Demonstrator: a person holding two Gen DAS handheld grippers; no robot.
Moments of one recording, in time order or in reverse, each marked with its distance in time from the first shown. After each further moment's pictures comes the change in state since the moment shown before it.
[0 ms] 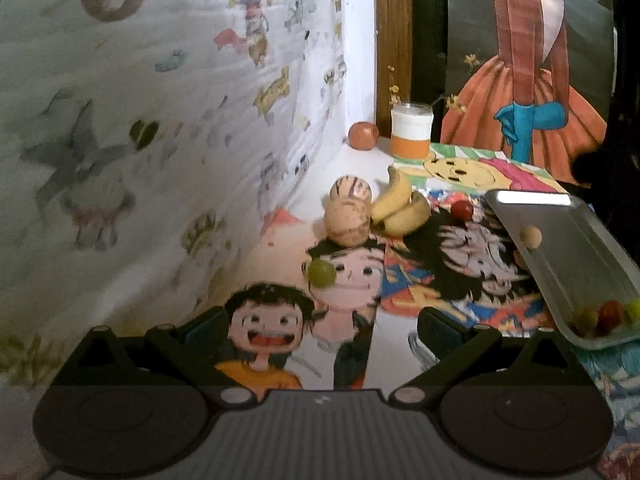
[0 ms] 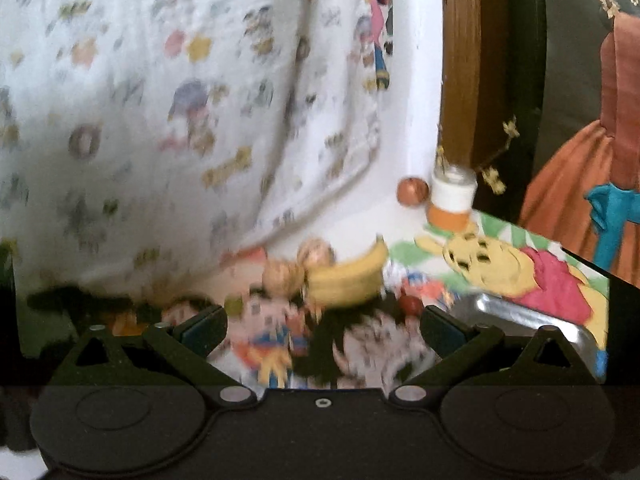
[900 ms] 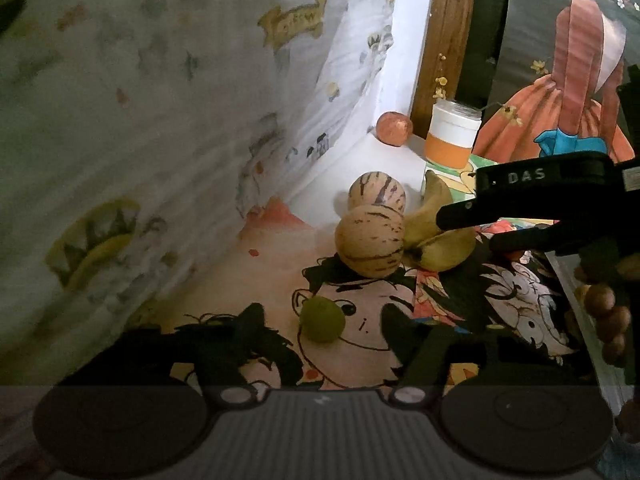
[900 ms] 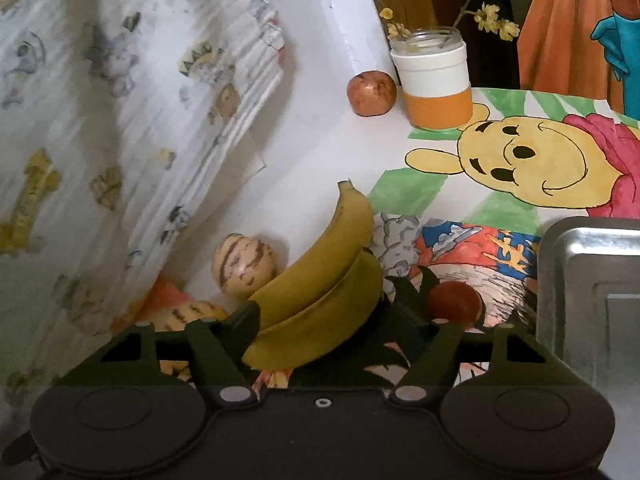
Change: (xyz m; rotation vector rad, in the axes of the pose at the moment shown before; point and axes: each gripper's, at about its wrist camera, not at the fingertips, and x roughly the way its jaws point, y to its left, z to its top) left arm 0.105 0.010 0.016 -0.179 0.042 -0.020; right arm 0.200 -0.053 -0.005 0.379 0.191 -0.050
